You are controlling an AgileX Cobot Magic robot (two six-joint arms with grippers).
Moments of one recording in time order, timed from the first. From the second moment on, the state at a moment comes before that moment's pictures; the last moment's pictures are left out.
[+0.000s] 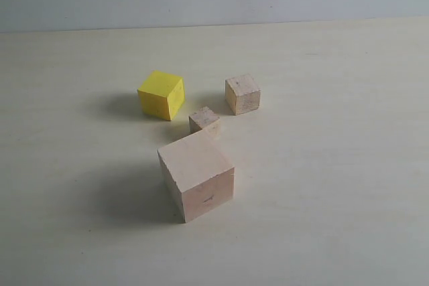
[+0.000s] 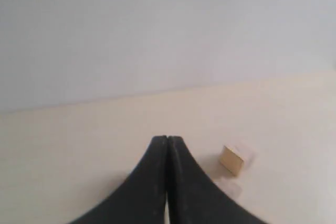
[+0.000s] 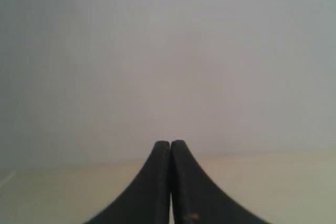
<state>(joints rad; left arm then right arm) -0.41 0.72 -0.61 0.00 0.22 -0.10 0.33 0.62 -0.54 0.06 0.04 0.23</state>
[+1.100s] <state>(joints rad) -0.69 0.98 -0.61 -0.01 0.44 -0.09 0.52 1.10 -0.54 0.37 0.23 0.21</state>
